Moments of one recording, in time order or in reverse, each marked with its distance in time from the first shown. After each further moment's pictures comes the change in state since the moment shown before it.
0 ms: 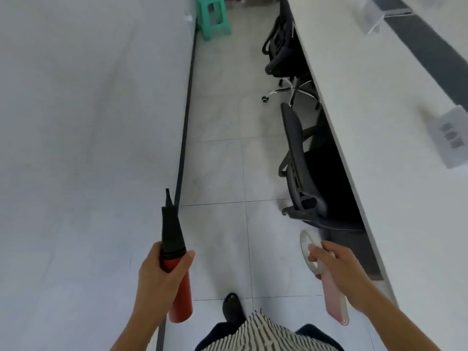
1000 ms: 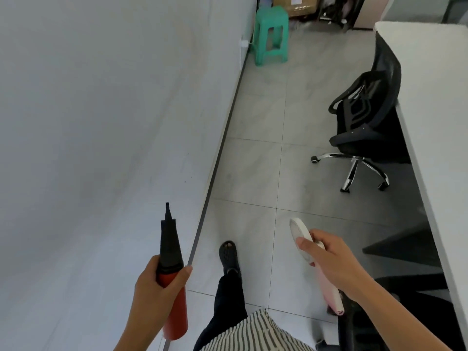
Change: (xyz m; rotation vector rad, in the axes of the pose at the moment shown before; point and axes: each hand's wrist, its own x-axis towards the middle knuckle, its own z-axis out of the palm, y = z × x) left_hand 0.550 0.174 0.002 -0.085 0.100 -0.167; right_hand 0.505 -0.441 0.128 -0.369 -0.190 -0.263
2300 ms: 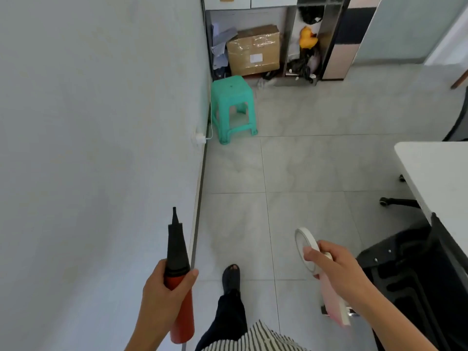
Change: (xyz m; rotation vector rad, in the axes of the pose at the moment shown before) left_hand 0.842 0.568 0.296 0.014 -0.141 0.115; right_hand 0.870 -0.311 -0.329 0.163 0.176 0.118
